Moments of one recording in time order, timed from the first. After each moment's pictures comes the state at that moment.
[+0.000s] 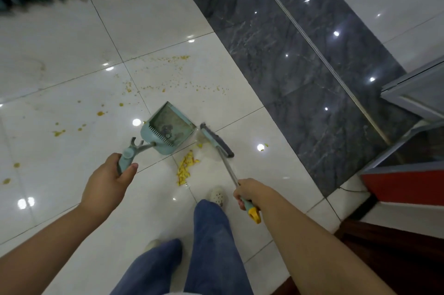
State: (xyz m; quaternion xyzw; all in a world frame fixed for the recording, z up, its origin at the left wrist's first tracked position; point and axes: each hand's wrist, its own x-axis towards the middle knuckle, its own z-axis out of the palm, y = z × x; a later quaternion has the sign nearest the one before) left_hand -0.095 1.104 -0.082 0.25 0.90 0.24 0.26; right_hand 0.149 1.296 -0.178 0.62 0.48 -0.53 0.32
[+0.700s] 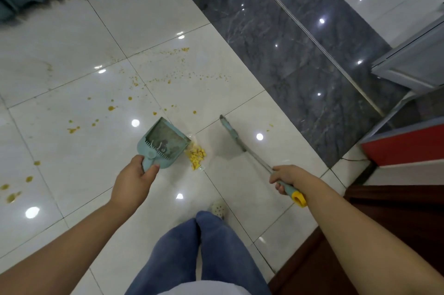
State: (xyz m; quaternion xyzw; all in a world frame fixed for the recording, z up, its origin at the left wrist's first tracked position) left_hand -0.099 0.991 -0.081 0.27 0.87 0.25 0.33; right_hand 0.189 1.199 -0.103 0.72 0.35 -0.58 0.12
